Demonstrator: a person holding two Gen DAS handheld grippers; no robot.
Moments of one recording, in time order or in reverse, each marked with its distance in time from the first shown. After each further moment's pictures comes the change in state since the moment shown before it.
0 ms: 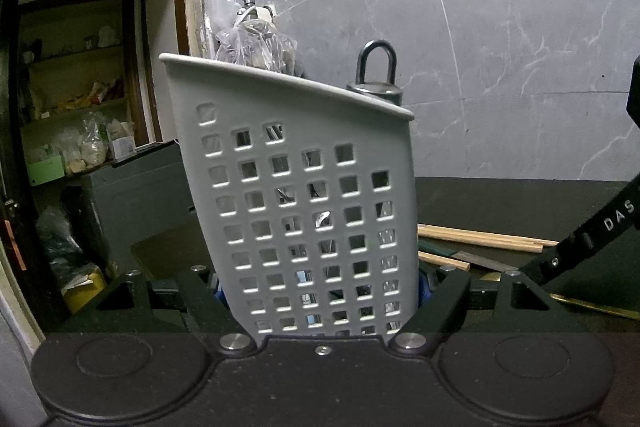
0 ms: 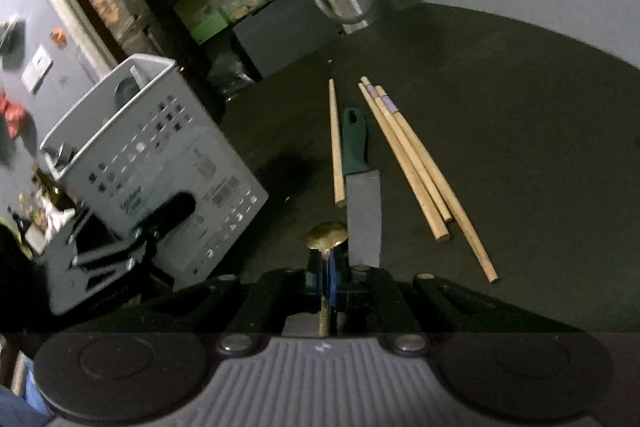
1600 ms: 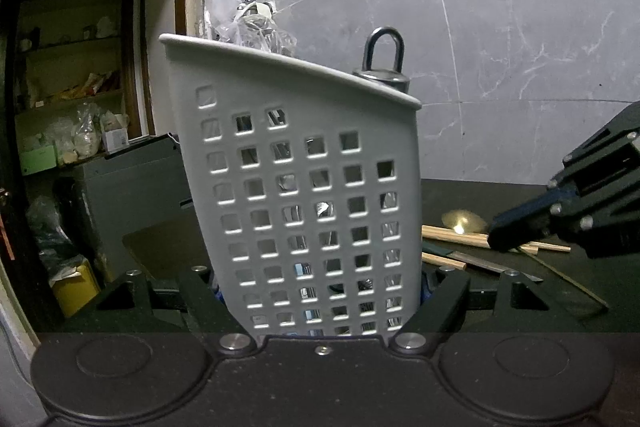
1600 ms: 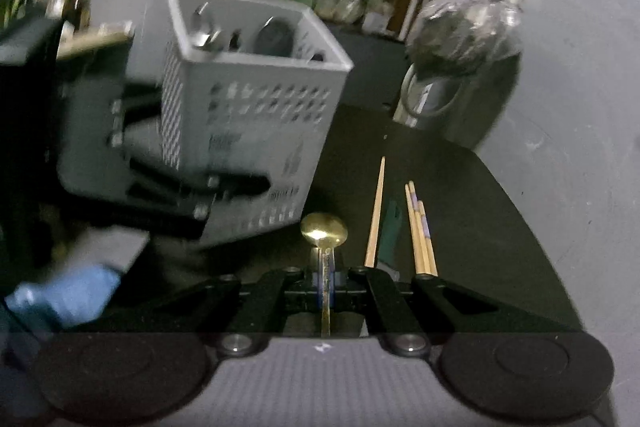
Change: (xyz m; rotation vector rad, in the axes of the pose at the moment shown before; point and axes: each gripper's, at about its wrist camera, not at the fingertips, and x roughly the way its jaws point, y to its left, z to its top) left arm 0.004 0.012 -0.007 -0.033 -0.005 -0.034; right arm -0.005 0.106 -0.021 -0.704 -0.129 -0.260
